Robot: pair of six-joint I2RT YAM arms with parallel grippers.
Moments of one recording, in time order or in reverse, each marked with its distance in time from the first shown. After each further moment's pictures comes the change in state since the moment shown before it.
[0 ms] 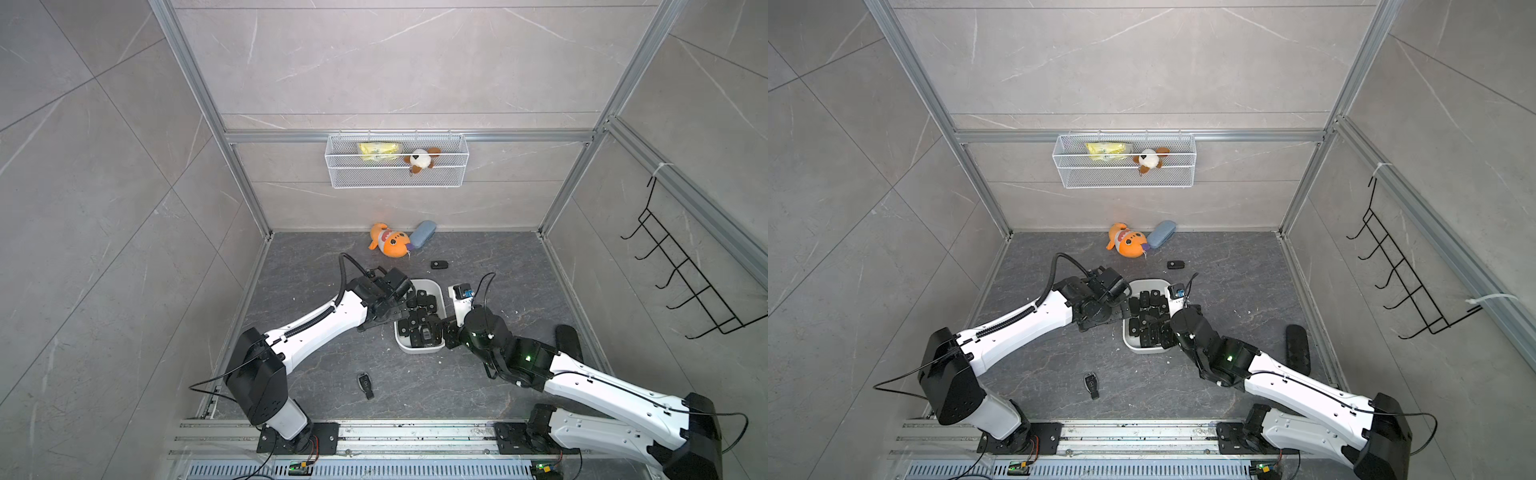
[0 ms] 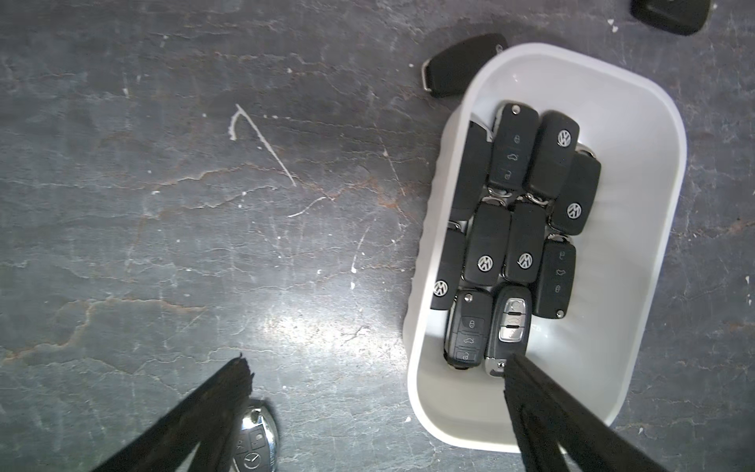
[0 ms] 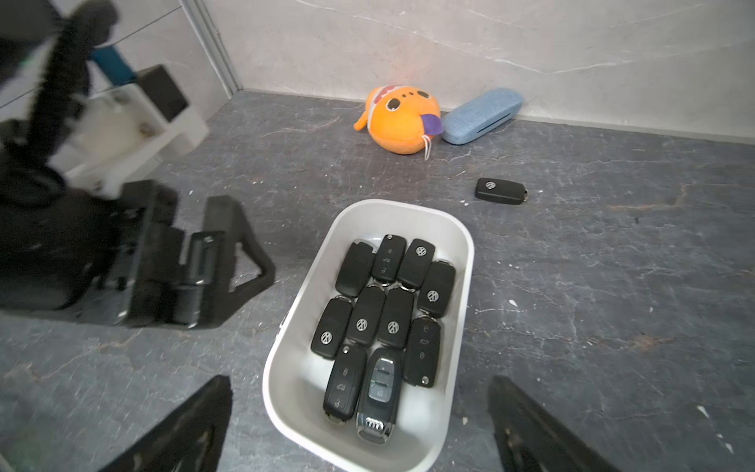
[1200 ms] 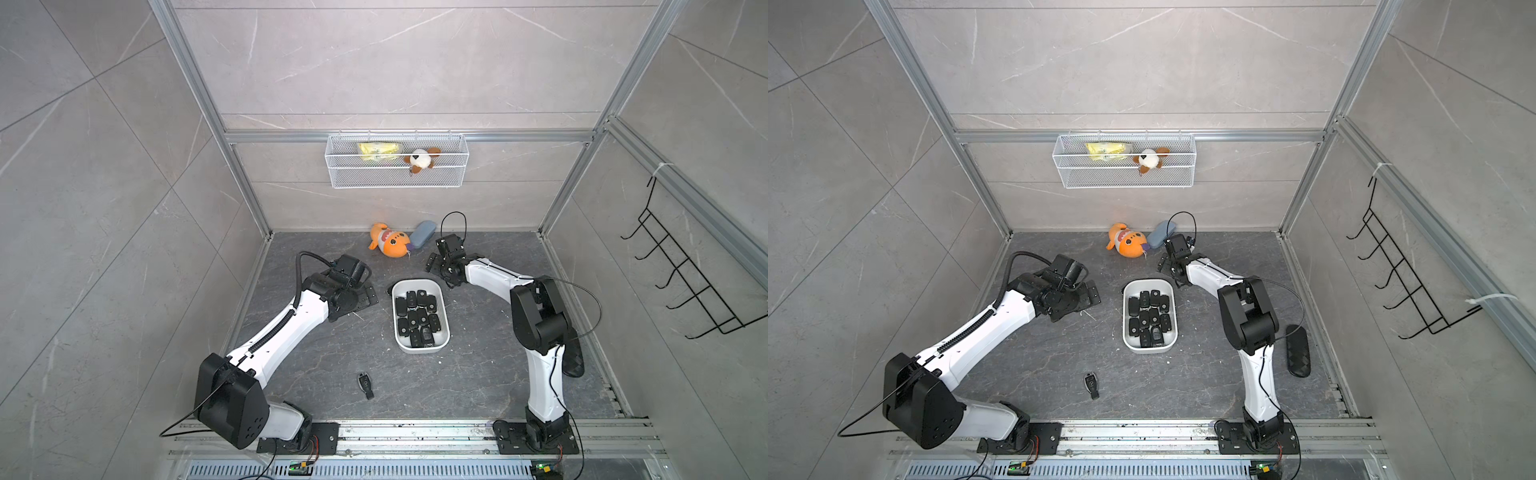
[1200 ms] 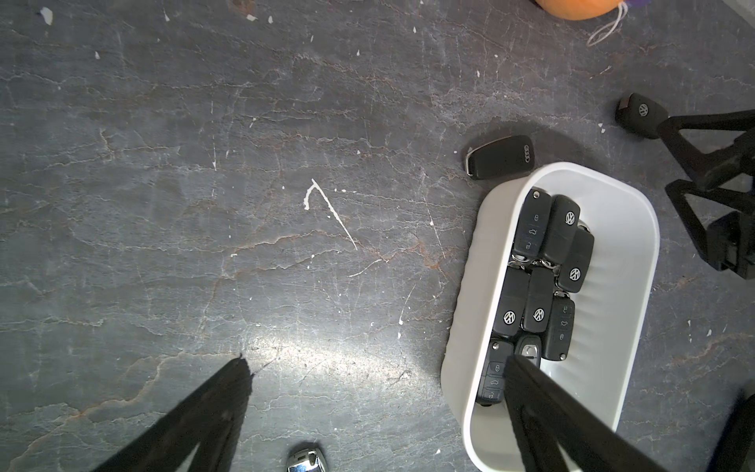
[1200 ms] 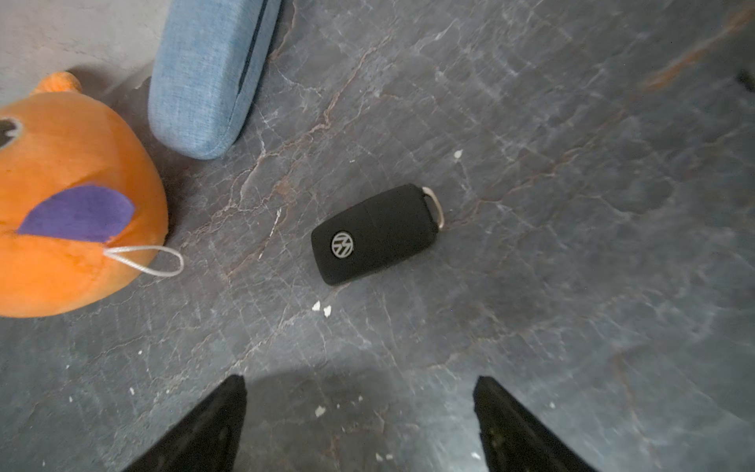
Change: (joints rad) left arm 0.294 -0.153 -0.113 0.096 0.143 0.227; right arm -0.500 1.114 0.845 -0.148 -0.245 0.361
